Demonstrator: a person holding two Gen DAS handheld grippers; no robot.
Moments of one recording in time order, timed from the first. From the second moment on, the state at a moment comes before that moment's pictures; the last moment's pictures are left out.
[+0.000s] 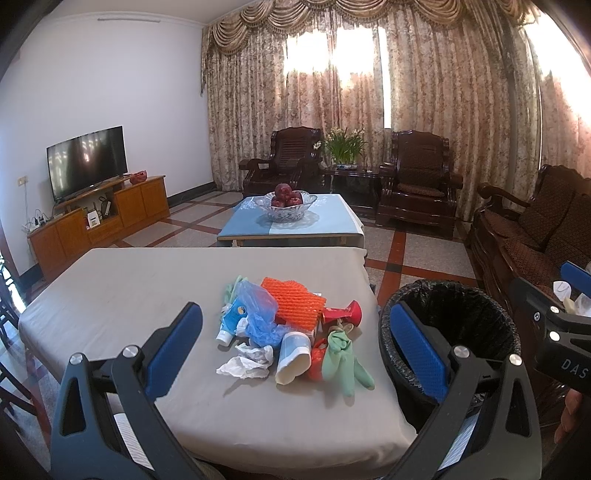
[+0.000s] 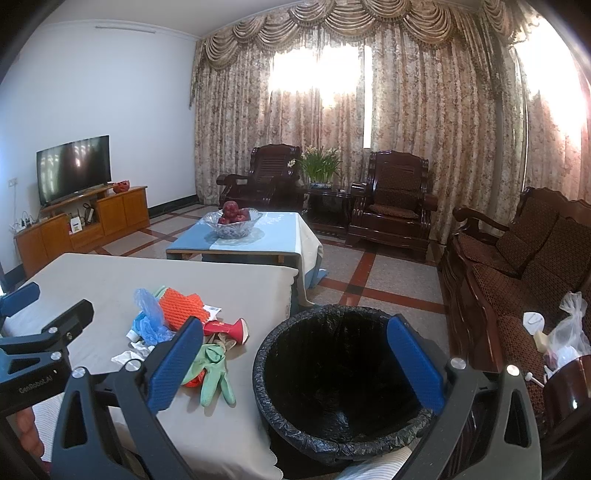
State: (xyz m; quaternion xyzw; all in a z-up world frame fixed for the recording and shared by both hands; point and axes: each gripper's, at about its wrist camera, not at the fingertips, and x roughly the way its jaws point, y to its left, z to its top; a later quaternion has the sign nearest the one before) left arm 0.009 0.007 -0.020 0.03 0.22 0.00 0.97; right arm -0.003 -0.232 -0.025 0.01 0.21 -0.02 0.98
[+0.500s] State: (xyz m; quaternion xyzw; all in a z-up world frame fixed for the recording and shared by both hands) left arm 0.009 0.006 -0.018 0.03 0.22 0.00 0.97; right arm -0.003 -0.231 -0.024 0.01 0.21 -0.02 0.98
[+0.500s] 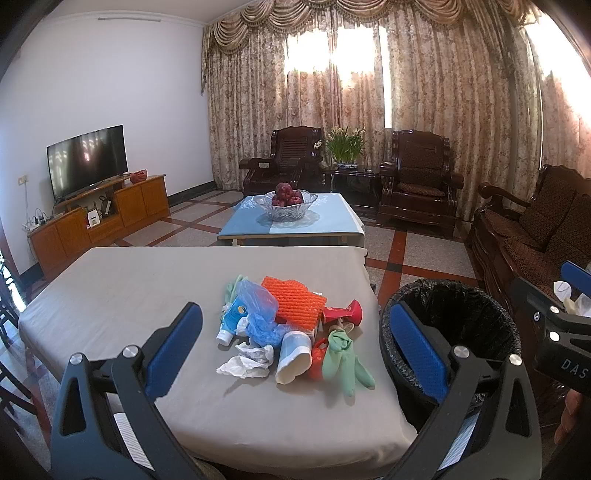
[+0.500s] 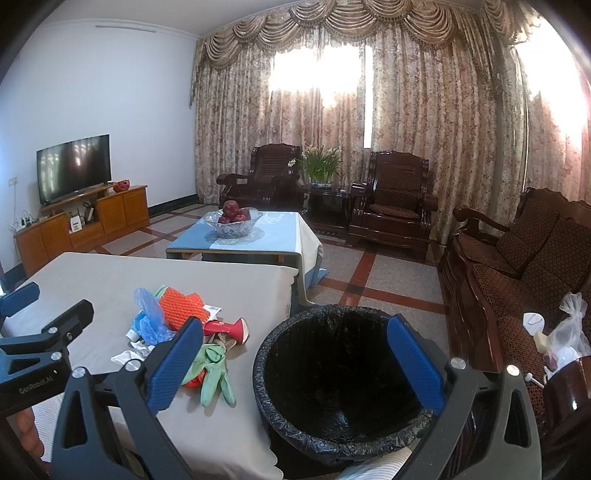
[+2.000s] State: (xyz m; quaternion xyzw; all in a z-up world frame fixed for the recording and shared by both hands) left arm 0.031 0.041 -0.039 0.01 0.25 0.02 0.97; right arm 0.019 -0.203 -0.039 0.01 0.22 0.01 0.97
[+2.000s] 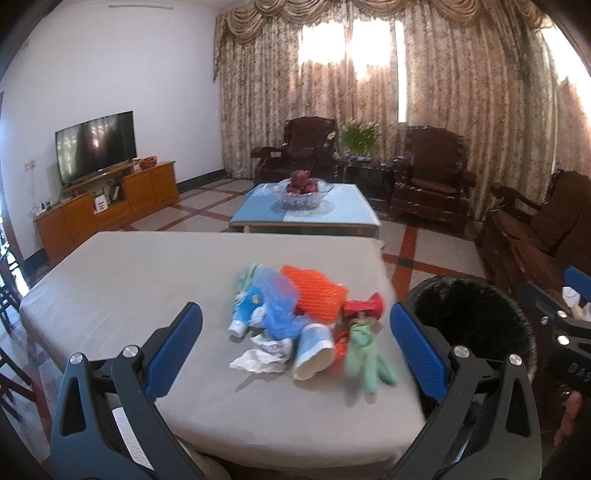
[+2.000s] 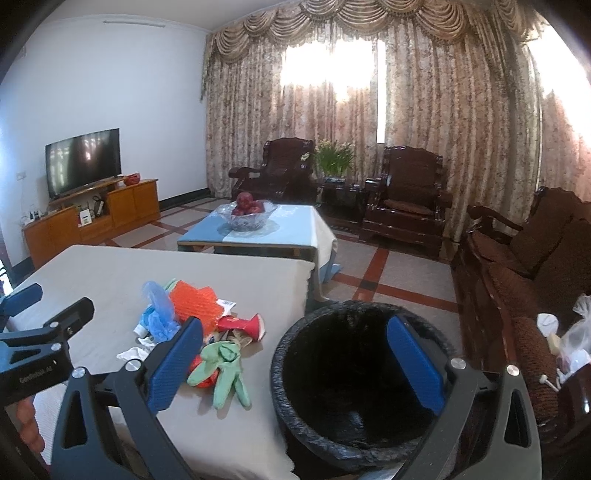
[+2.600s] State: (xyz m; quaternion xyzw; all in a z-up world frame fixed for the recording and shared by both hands) left arm 0.094 0.116 -0.132 0.00 0.31 0.07 0.95; right arm 0.110 -0.130 -0.142 -0.01 0.31 0.11 0.94
